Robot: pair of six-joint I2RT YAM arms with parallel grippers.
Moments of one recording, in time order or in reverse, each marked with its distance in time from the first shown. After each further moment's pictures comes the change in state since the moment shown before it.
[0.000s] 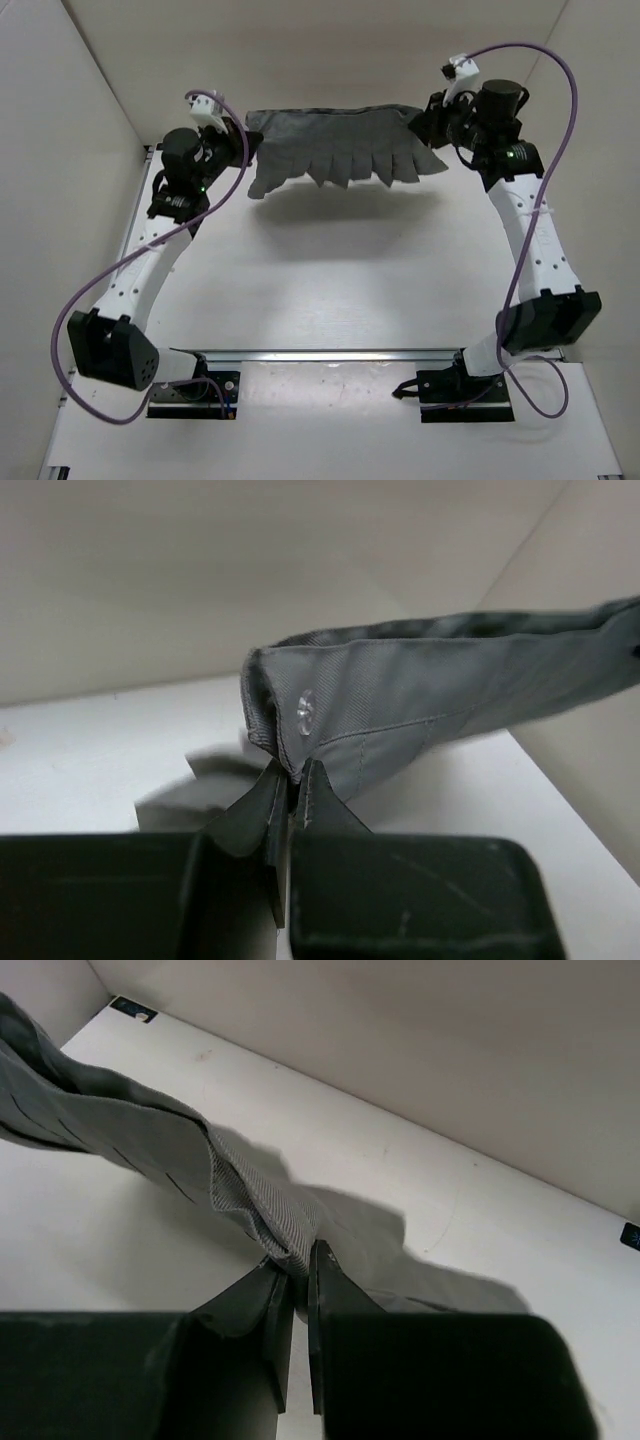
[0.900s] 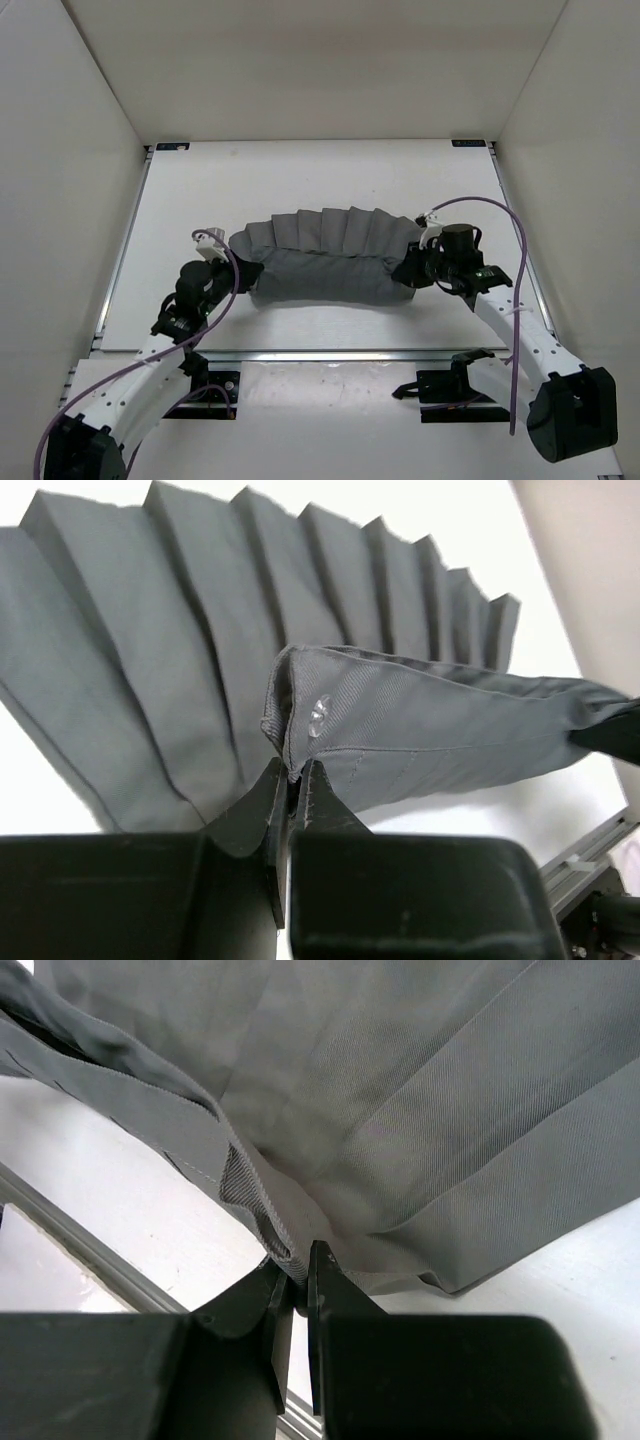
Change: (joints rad) left arm -0.142 -0.756 -1.072 0.058 -0.132 -0.272; right arm 0.129 -0.613 -1.221 0.118 0.007 0.228
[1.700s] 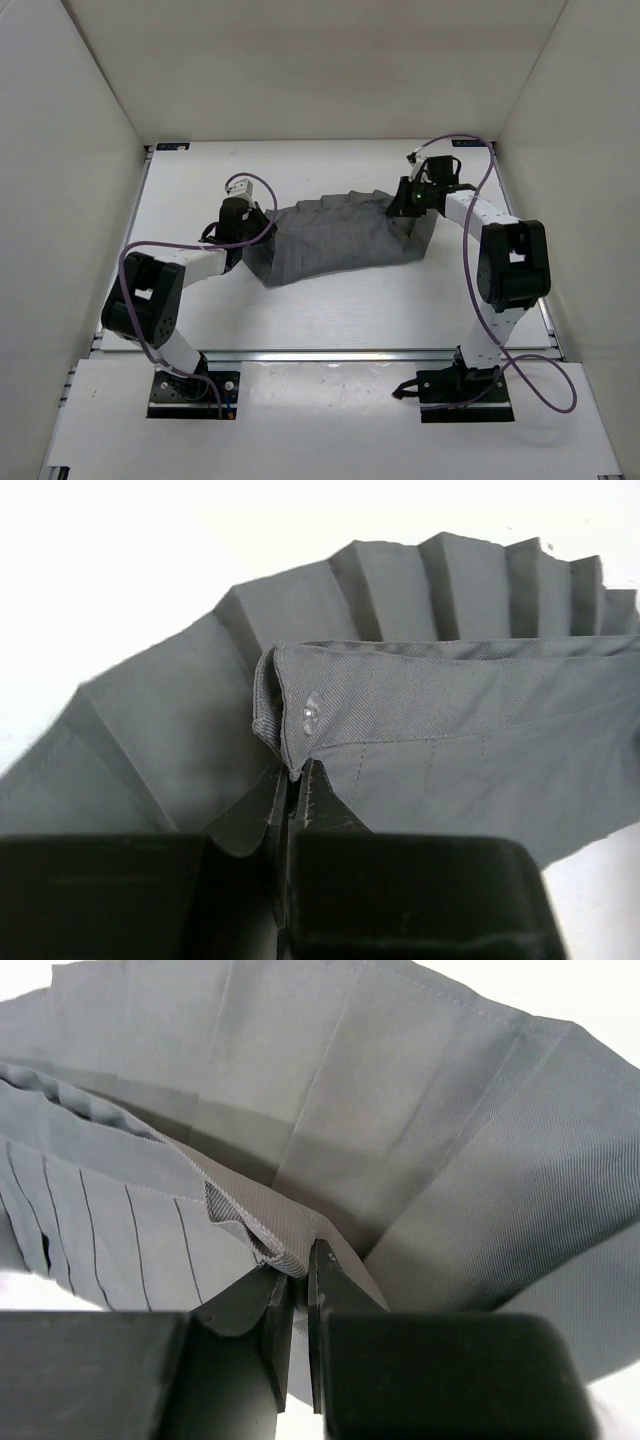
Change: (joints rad) left arm 0.047 0.927 0.459 0.226 -0.072 0.032; right arm -0.134 0.832 0.626 0.118 -0.016 -0.011
